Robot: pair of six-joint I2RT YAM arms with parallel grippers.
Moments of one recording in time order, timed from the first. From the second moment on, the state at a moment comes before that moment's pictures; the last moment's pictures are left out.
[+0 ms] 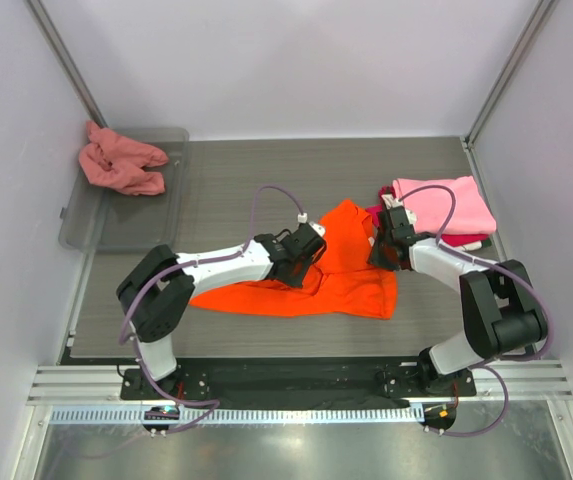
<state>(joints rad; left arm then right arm) -0.94 1.80 1.22 -0.52 -0.22 -0.37 0.28 1.50 0.75 -0.28 0.12 0.61</state>
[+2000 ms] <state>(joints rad) -0.45 1.46 1.30 -0.75 -0.52 -0.53 0.22 1.46 1.33 -0.43 0.09 0.61</state>
